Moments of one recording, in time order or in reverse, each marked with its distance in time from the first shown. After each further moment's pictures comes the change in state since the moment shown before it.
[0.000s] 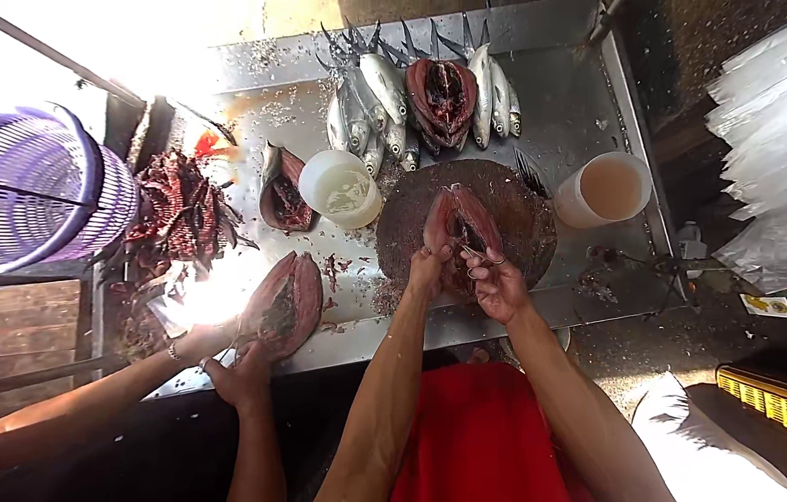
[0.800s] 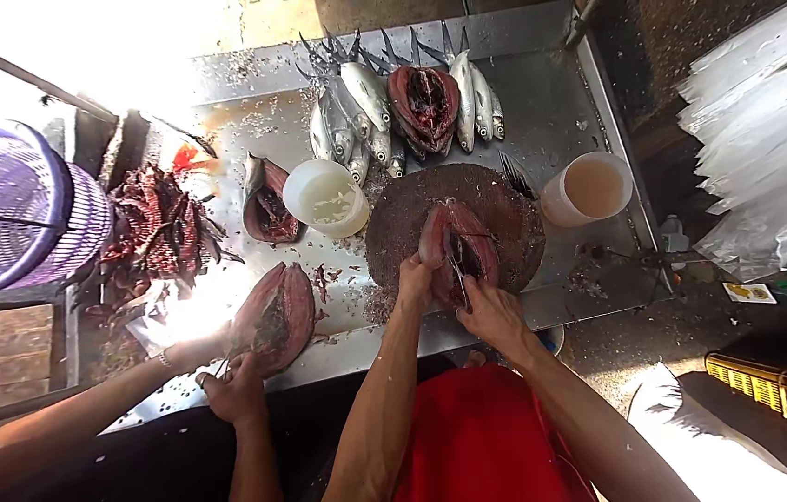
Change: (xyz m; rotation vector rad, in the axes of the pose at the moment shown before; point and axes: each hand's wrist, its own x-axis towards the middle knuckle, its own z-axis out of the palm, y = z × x) left_hand -0.013 0.004 0.000 0.017 0.023 0.034; right_hand -0.032 0.015 0.015 -2.475 0.301 0.081
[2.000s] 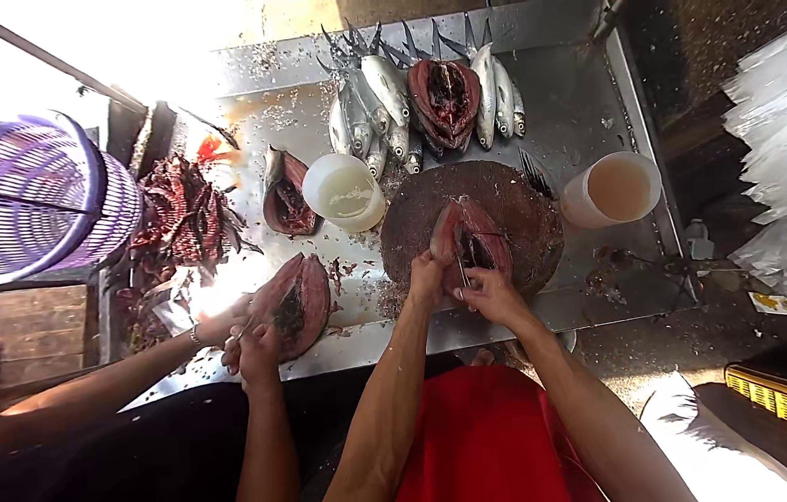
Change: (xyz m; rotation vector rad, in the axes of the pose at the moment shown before) left_hand 0.010 -0.003 -0.010 -0.015 -0.007 0.004; right_hand 0.034 -0.002 -0.006 0.829 -0.058 -0.057
